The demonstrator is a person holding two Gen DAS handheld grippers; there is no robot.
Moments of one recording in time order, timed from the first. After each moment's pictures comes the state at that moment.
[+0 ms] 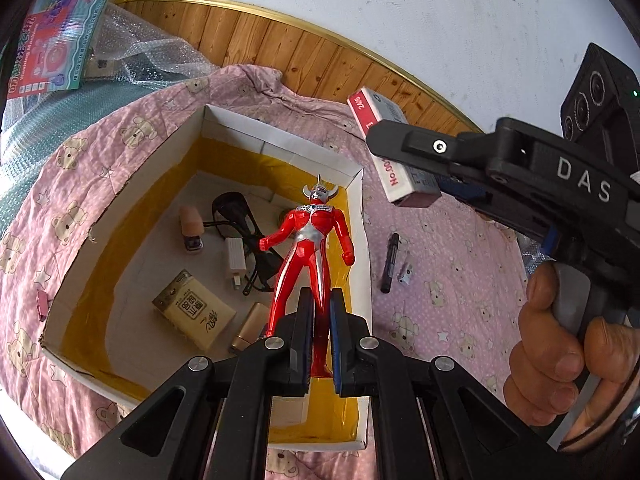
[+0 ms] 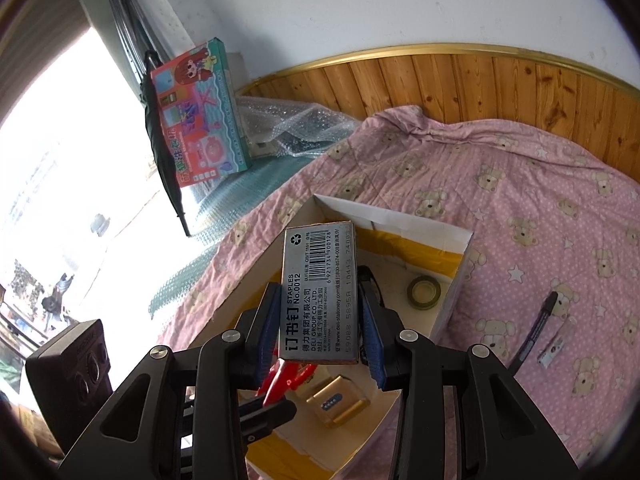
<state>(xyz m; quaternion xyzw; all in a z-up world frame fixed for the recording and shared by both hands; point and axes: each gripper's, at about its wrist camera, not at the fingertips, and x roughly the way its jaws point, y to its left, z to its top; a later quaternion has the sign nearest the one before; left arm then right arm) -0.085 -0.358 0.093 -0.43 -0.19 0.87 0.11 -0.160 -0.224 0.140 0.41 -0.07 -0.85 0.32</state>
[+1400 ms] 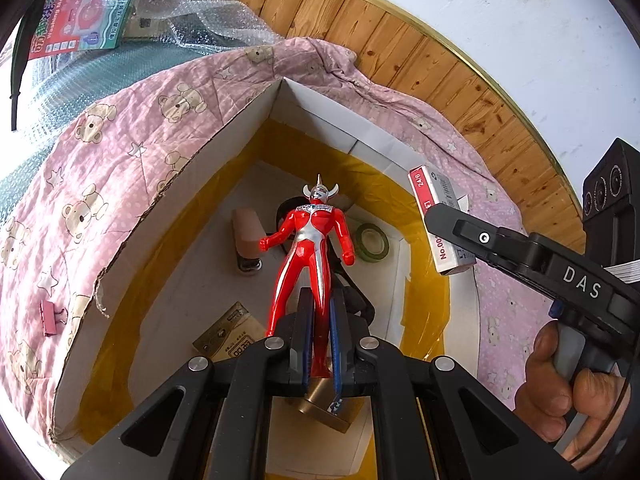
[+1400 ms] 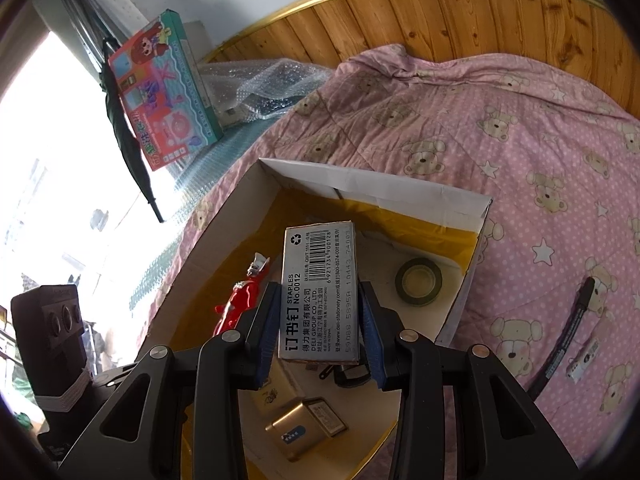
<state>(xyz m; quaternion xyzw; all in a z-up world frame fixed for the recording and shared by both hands) -0.152 -0.409 0.041 -0.48 -0.22 0.85 0.03 -0.231 -0.233 0.062 0.49 -0.08 -0.82 0.30</state>
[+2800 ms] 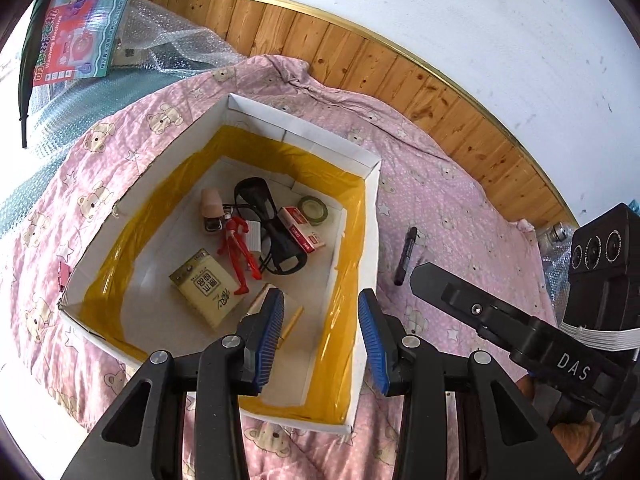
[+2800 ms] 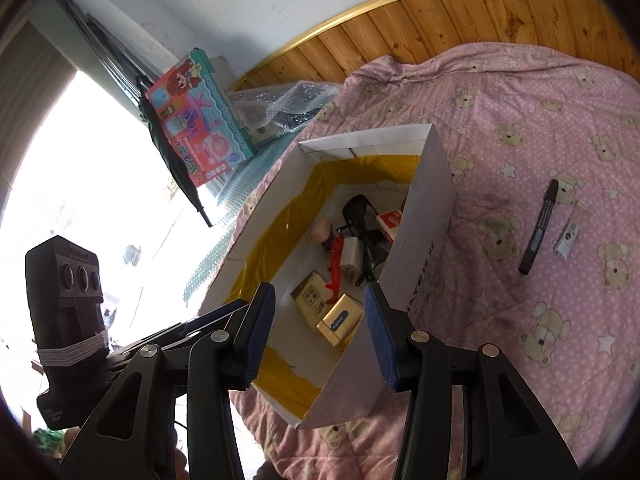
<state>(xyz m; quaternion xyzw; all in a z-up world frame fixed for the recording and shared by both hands) -0.068 -0.342 0.103 -0.46 -0.18 0.87 0.05 -0.098 -0.152 0.092 0.45 -0.17 -0.81 0.32</state>
